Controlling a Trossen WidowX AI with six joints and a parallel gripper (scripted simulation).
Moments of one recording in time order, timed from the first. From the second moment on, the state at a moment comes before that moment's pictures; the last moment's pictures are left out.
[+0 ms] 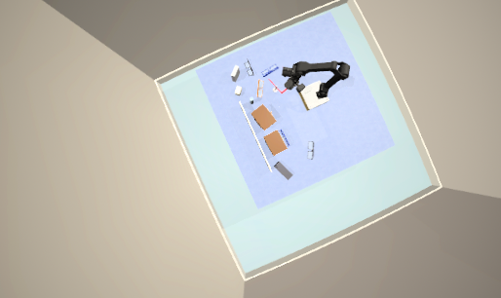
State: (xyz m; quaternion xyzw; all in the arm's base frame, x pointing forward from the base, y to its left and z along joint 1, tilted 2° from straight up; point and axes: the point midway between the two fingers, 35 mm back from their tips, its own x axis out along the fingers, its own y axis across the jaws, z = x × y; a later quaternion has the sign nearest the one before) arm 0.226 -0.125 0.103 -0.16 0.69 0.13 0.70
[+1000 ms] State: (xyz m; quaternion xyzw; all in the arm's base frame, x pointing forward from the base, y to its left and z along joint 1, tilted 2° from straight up) arm 0.268 0.004 0.102 -0.05 0.70 0.03 0.72
